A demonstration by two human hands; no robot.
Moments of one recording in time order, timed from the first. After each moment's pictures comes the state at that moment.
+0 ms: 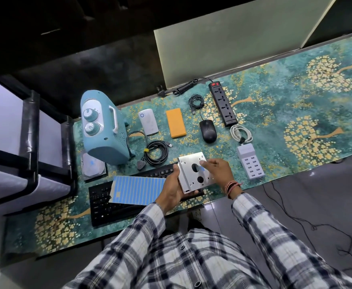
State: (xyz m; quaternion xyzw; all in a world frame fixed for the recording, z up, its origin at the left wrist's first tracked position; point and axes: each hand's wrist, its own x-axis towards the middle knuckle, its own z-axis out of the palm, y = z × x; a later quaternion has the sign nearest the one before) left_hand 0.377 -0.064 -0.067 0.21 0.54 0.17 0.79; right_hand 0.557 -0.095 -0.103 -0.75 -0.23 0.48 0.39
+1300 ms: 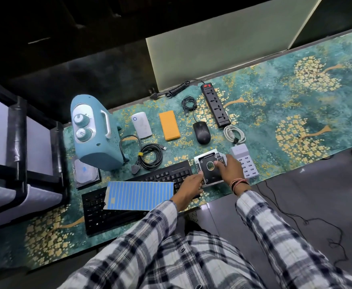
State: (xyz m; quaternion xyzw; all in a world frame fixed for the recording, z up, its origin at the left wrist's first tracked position) left_hand 0.429 -0.076 -0.067 0.42 0.51 0.05 0.75; right_hand 0.605 -0.103 -0.104 -0.86 -0.35 0.31 0.20
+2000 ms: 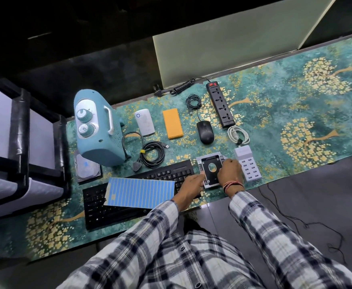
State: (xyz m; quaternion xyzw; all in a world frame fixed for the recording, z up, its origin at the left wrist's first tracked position) left_hand 0.428 -0.076 -0.084 0.39 0.53 0.05 0.75; right_hand 0.586 -0.092 -0.111 -0.90 -0.38 0.22 -0.02
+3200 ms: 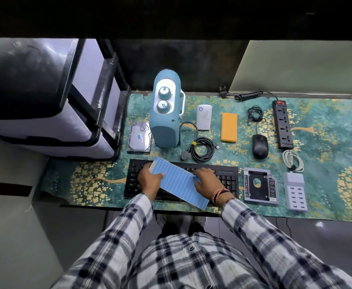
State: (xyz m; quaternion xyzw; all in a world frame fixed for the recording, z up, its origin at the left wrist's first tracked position) left_hand 0.174 -0.029 -0.111 0.32 0.80 0.24 0.44; right_hand 0.398 -0.042 -0.101 -0.62 -0.71 0.34 -0.02
